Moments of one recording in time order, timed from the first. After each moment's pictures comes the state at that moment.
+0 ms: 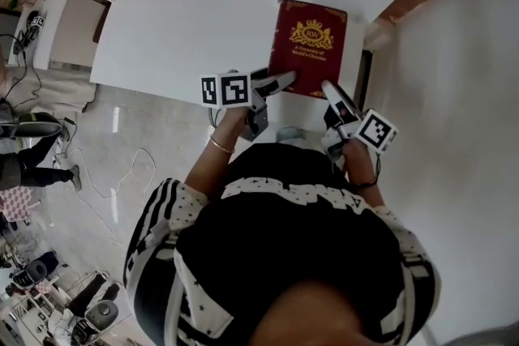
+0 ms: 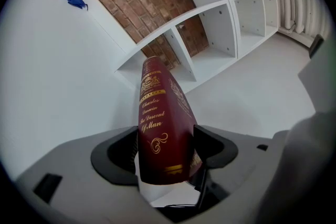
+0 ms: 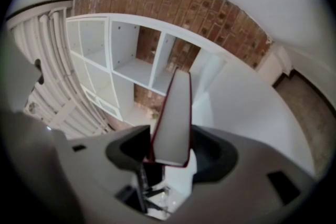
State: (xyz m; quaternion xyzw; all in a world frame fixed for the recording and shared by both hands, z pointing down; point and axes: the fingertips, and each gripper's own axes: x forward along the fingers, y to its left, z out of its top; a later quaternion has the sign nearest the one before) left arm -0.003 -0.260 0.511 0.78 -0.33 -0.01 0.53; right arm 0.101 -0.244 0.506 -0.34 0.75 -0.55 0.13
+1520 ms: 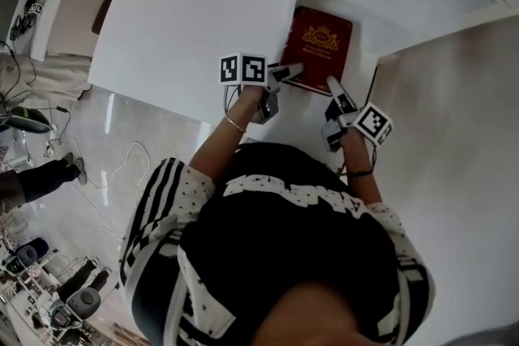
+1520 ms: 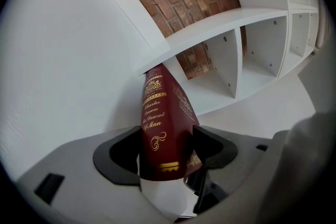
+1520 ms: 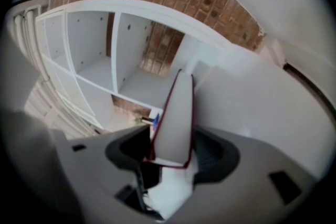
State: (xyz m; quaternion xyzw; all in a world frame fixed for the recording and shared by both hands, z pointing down) left arm -0.028 -0.353 0.590 0.71 -0.36 0.01 0.61; right arm 0.085 -0.332 0.582 -0.39 0.68 -0.61 0.10
